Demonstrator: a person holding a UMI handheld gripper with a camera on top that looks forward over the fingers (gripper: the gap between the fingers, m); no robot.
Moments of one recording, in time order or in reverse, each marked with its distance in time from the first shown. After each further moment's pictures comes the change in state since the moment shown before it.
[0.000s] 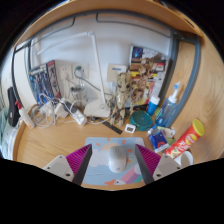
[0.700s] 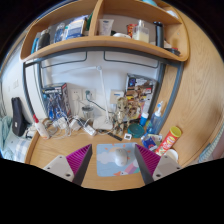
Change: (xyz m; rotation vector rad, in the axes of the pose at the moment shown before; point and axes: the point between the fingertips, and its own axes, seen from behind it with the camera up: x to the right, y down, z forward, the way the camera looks) arm -0.033 -0.042 -0.156 0.140 0.047 0.033
